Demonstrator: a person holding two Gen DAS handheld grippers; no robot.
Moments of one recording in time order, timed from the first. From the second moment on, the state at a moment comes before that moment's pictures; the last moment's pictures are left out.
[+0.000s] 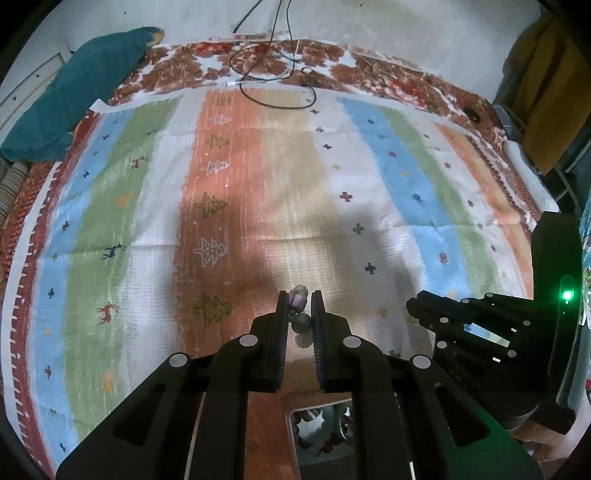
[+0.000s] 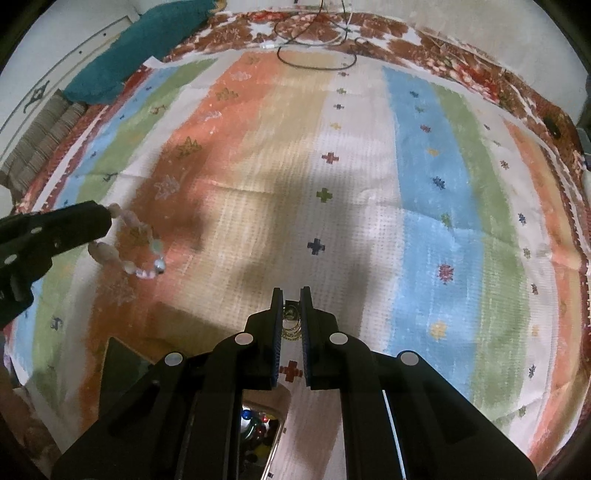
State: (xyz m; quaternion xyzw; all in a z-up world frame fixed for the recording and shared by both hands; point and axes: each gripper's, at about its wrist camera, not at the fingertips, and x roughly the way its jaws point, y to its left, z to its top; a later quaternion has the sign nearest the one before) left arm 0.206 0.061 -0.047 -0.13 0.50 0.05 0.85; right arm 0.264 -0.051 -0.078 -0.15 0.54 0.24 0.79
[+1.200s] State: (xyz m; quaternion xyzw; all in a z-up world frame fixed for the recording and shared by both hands) left arm 0.152 0.031 -0.008 -0.12 0.45 0.03 0.88; right arm 0.217 -0.068 -0.047 -0.14 0.50 0.25 0.81
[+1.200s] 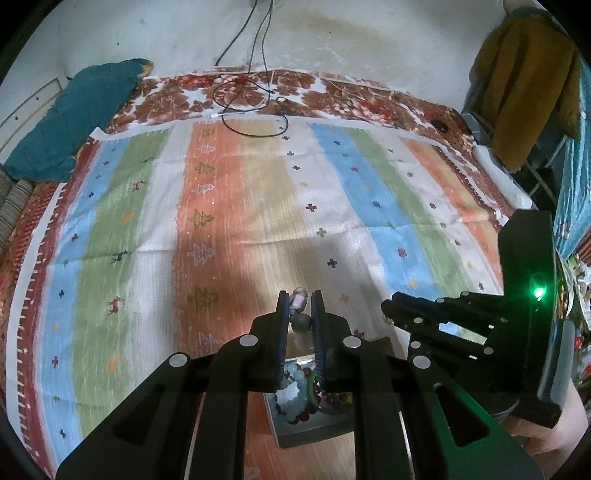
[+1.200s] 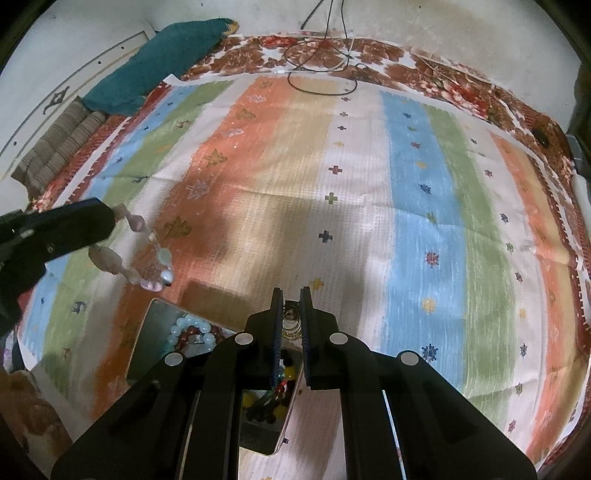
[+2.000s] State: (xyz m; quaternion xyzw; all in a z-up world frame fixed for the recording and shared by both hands) left arm 0.104 0.002 -0.003 -0.09 0.44 0.00 0.89; right arm 0.170 -0.080 -0.034 -0.13 0.49 0.28 0.81
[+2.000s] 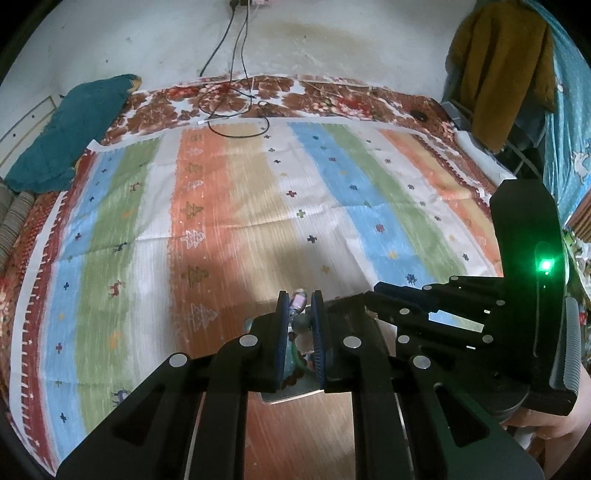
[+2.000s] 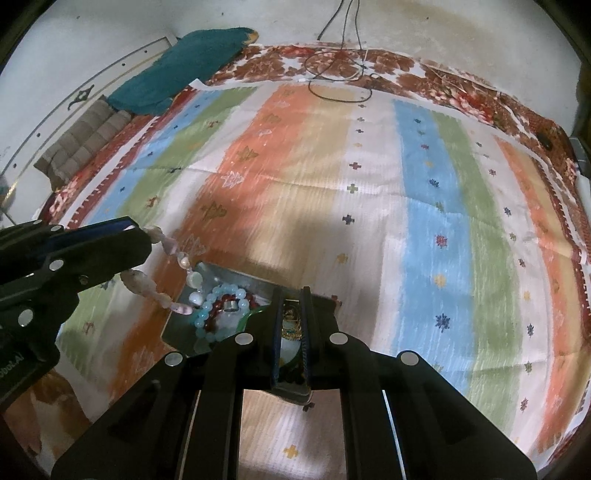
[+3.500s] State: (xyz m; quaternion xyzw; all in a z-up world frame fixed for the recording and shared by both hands) left arm -0.001 -0.006 -0.002 -0.08 0.39 0.02 0.92; right arm 0.074 -0.137 0.012 -0.12 0.39 0.31 0.86
